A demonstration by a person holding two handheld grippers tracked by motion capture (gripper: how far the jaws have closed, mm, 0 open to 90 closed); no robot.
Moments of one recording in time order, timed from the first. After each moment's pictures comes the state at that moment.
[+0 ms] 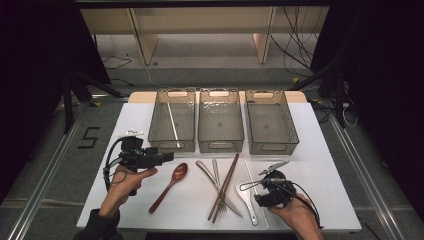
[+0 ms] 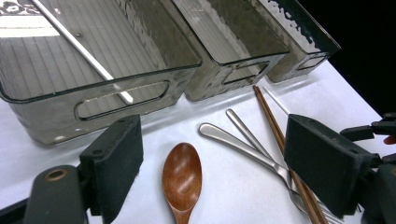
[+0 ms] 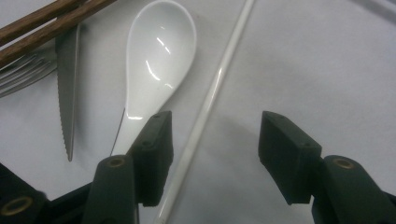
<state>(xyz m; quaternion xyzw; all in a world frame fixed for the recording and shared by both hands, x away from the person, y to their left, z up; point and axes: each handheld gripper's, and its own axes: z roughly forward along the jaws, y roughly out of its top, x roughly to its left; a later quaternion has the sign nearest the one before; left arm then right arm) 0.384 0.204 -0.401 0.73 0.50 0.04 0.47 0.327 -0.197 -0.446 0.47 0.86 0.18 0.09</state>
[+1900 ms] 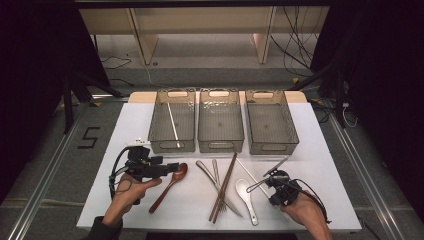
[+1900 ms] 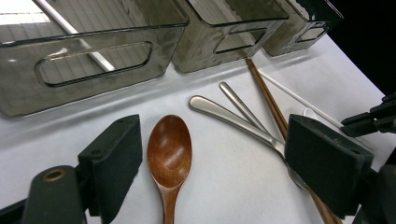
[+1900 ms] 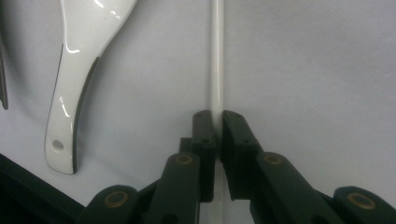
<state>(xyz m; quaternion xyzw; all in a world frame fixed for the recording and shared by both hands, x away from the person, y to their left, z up) 0.373 0.192 -0.420 0.74 0.50 0.03 0.45 0.340 -0.212 -0.454 0.48 0.87 0.08 0.03</state>
